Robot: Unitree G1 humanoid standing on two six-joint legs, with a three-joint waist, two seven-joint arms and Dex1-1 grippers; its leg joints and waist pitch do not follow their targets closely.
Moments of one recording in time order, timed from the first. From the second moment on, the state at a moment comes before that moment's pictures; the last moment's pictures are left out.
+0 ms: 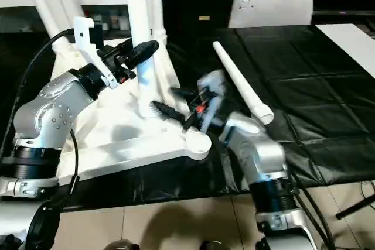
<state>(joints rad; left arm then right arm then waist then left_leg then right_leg) -0.70 0.23 0.10 0.17 -0.54 0.50 -0.51 -0.53 -0.17 -0.04 0.18 0.50 0.45 0.78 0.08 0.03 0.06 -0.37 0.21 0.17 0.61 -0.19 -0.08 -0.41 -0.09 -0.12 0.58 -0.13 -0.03</state>
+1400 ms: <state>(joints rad) -0.71 0.24 -0.09 0.06 -0.46 0.51 -0.65 -0.66 -0.23 0.09 0.29 0.44 0.59 0.88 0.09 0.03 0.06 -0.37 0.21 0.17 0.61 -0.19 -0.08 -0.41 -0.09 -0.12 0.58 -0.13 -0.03</state>
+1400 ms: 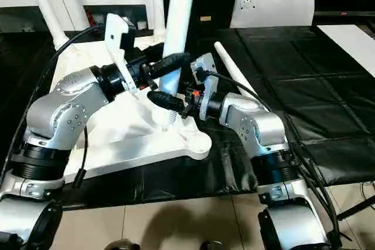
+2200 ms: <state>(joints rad) -0.71 0.23 -0.05 0.03 -0.46 0.57 -0.63 -0.65 -0.17 0.09 0.30 0.42 0.54 0.84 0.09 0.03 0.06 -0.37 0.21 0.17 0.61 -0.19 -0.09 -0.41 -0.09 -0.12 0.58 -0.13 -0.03</state>
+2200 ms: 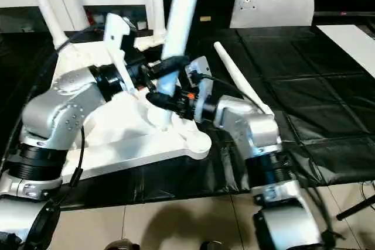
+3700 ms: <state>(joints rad) -0.39 0.49 -0.33 -0.08 -0.29 0.44 -0.87 -0.37 -0.22 0.04 0.08 0.27 0.50 0.53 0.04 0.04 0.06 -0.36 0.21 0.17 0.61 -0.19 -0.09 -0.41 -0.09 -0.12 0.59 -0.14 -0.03</state>
